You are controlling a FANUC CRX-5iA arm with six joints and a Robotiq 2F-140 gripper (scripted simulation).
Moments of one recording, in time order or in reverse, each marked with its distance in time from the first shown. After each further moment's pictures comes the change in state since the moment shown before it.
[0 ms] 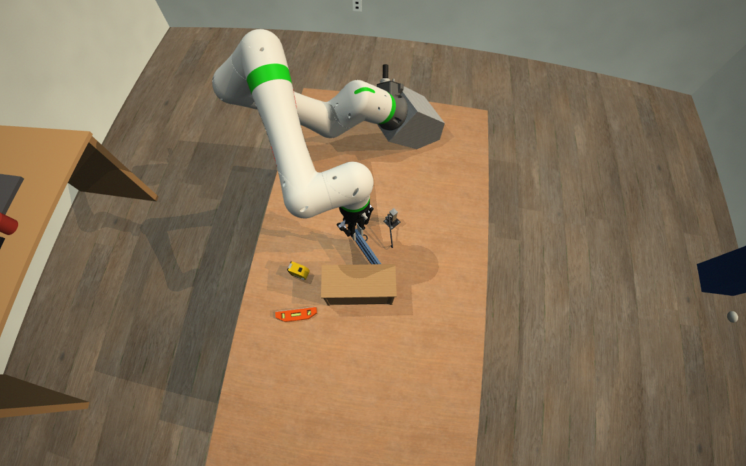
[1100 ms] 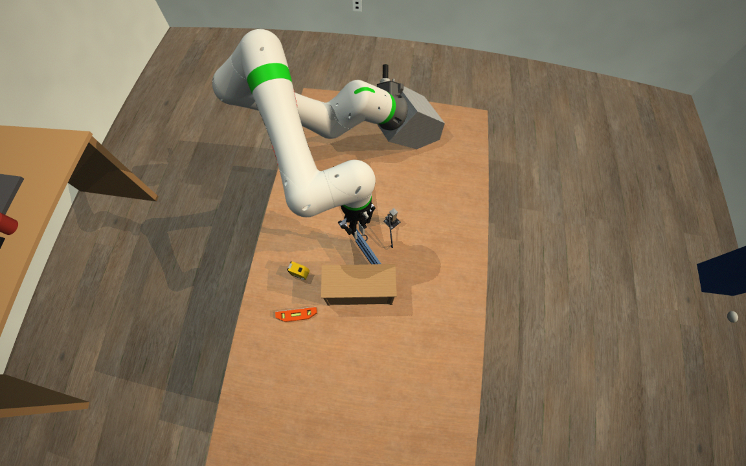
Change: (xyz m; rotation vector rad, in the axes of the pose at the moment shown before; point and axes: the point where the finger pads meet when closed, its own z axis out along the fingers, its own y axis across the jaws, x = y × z) arm 0.000 0.006 -0.003 0.000 0.000 0.039
